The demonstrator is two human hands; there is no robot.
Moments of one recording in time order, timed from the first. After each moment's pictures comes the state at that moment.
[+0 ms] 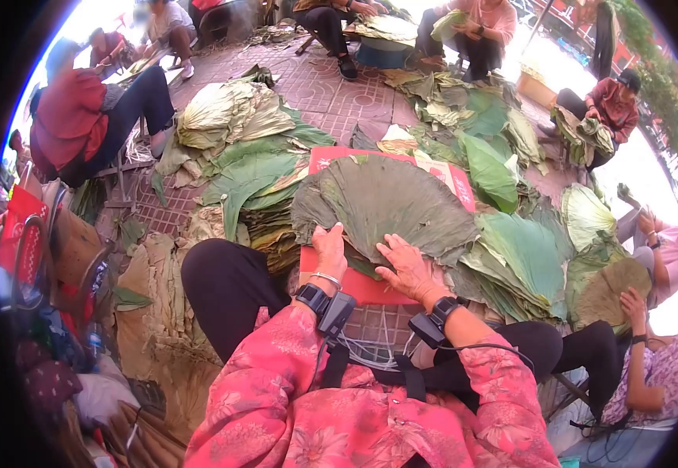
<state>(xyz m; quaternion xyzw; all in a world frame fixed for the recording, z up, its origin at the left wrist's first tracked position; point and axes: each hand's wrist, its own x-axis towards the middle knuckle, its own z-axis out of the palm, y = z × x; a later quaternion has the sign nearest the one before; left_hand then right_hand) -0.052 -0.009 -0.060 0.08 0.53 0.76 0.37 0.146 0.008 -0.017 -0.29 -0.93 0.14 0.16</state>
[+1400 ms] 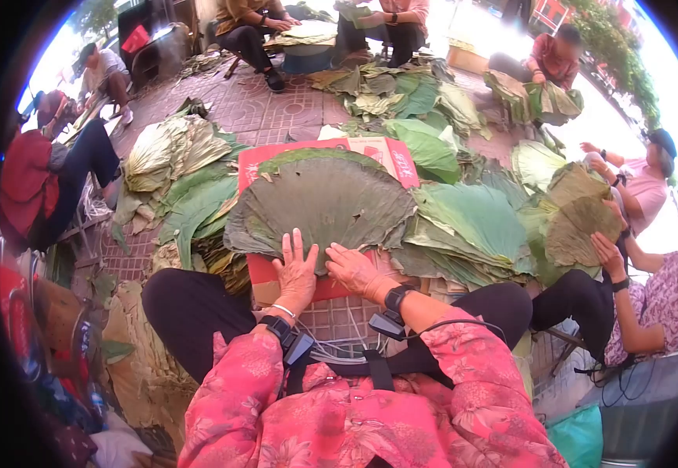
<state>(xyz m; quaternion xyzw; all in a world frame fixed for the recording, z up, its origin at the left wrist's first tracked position) -0.008 -0.063 -0.038 0.70 0.69 0.16 -0.05 0.161 -0.004 -0.041 -0.19 -0.96 0.01 0.22</state>
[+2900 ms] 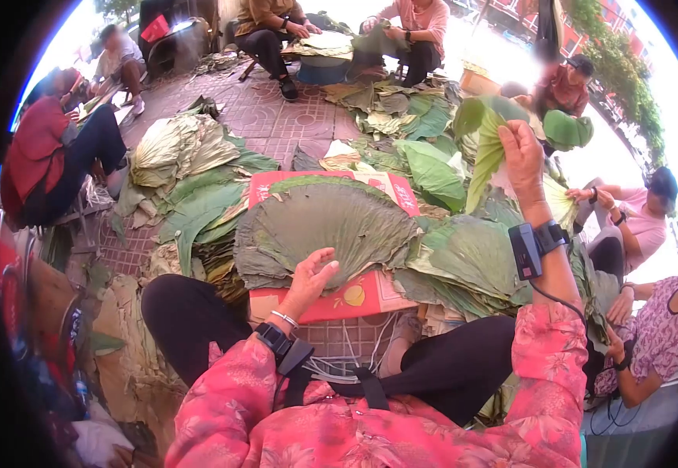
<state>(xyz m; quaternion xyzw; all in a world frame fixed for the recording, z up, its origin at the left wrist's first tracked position) 0.000 -0.048 0.019 0.41 0.51 0.50 0.57 0.296 0.130 0.254 -0.40 -0.75 0.06 0.52</state>
